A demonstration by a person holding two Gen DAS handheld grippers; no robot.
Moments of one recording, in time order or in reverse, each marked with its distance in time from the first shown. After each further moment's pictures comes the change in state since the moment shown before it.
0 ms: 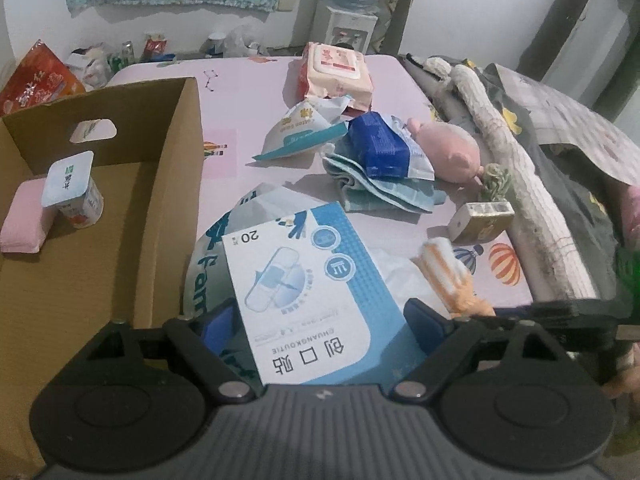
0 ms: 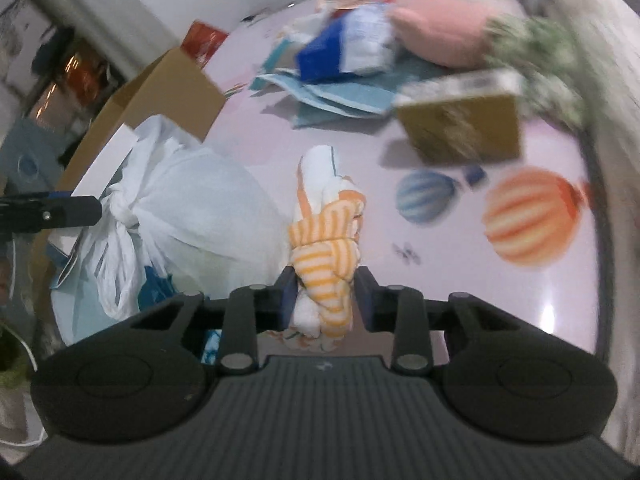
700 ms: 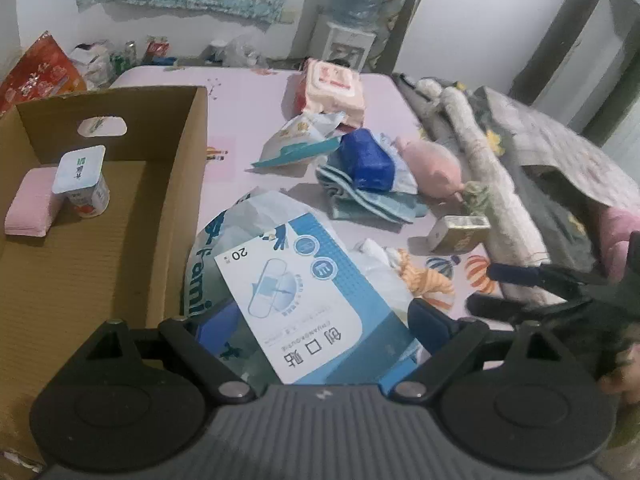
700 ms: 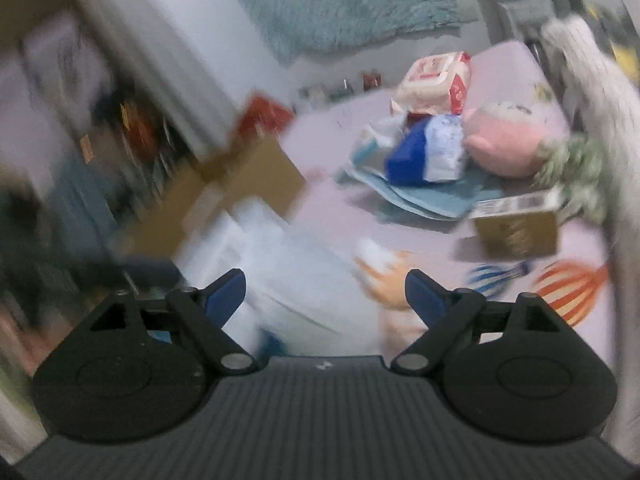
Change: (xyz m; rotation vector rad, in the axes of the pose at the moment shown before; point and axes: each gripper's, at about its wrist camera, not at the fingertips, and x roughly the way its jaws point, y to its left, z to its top) left arm -0.027 0.004 -0.008 -0.051 -0.031 -0.036; right arm -0.046 0.054 0.019 -0.240 -0.183 0.031
